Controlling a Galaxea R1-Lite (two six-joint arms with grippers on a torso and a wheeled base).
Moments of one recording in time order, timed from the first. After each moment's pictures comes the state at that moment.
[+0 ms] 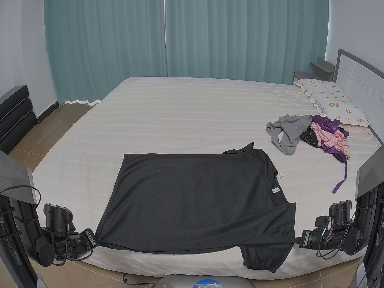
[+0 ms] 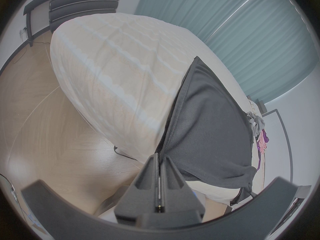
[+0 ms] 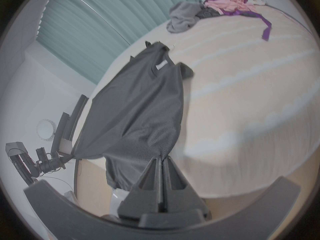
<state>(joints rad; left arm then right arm) -0.02 2.10 -0.02 -1.18 -0.13 -0.68 0.03 2.29 -0.02 -1.37 0.39 0.38</state>
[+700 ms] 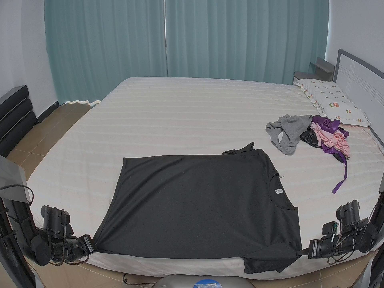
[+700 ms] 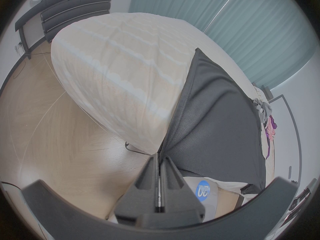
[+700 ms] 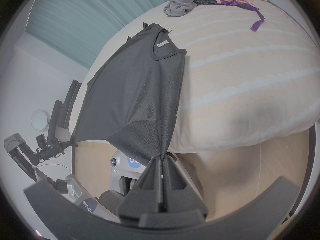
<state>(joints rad) 0.01 2.04 -0.02 -1.03 -0.12 -0.55 0.05 1.96 -0.02 -0.85 0.36 0.30</state>
